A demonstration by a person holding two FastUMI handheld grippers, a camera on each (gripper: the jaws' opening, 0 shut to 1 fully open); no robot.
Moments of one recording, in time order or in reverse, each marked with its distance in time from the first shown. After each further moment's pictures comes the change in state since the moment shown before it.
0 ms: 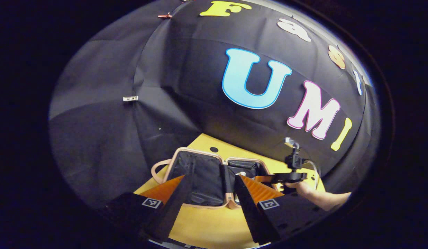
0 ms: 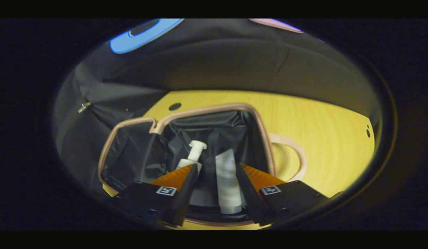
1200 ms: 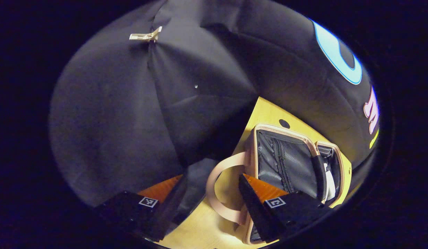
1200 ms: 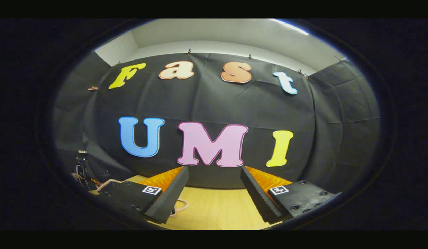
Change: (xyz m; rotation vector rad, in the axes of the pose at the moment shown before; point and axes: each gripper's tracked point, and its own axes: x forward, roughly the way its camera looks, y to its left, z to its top) left arm 0.243 0.208 -0.088 -0.154 0.418 0.103; right arm -0.491 -0.101 0.116 -0.152 -0.951 -0.390
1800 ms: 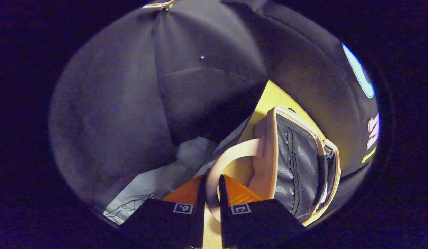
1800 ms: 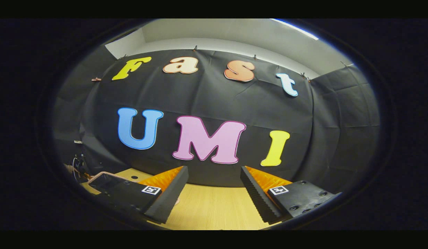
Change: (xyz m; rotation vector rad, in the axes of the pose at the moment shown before) left arm 0.017 0.003 -0.012 -0.030 0.127 -0.005; right arm -0.002 -0.003 -0.025 -0.057 0.034 -0.012
